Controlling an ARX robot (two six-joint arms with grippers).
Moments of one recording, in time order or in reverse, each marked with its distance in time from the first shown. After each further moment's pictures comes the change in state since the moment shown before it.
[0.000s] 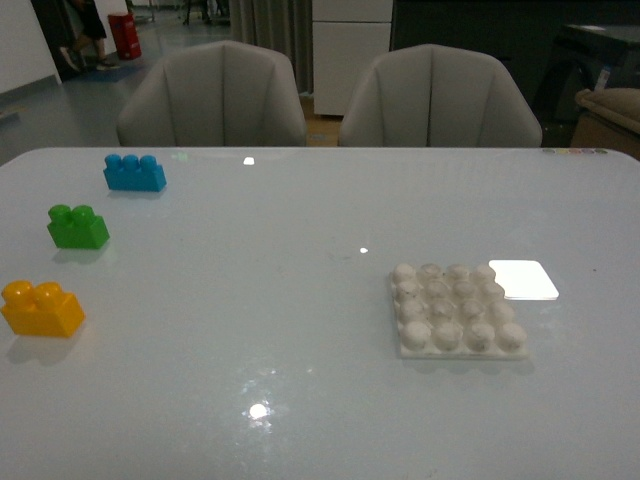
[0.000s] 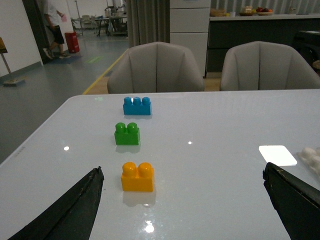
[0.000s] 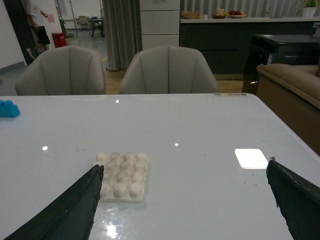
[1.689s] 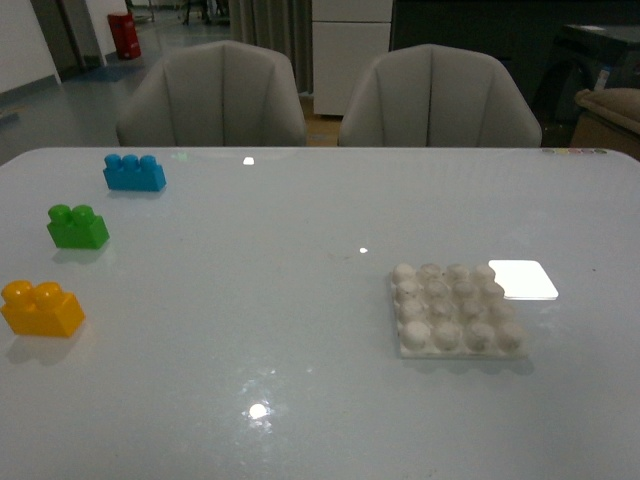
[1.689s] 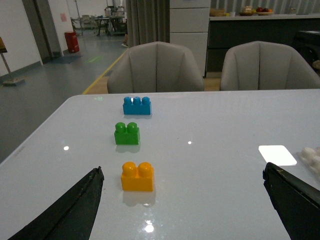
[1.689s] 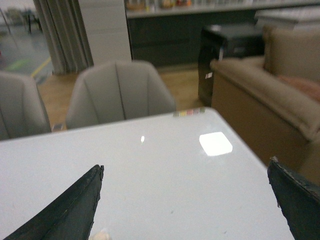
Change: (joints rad) left arm 0.000 0.000 0.000 0.000 0.000 0.000; right arm -0.056 1.088 0.600 0.418 0.165 0.051
